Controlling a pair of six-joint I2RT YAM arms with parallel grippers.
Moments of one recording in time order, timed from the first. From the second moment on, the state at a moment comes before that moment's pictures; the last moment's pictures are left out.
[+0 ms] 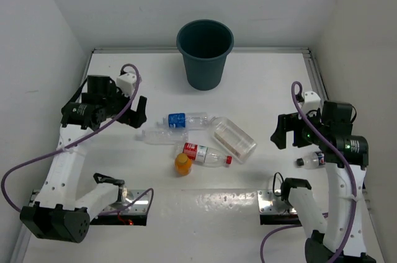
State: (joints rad) left arm -0.08 1.00 1.15 -0.95 0.30 0.23; right arm -0.14 0.75 1.07 -1.19 -0.40 -0.20
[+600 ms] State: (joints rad) left arm -0.57 1.59 1.43 -0.85 0.09 0.37; right arm -0.14 0.86 1.07 -1.22 -0.37 -0.24
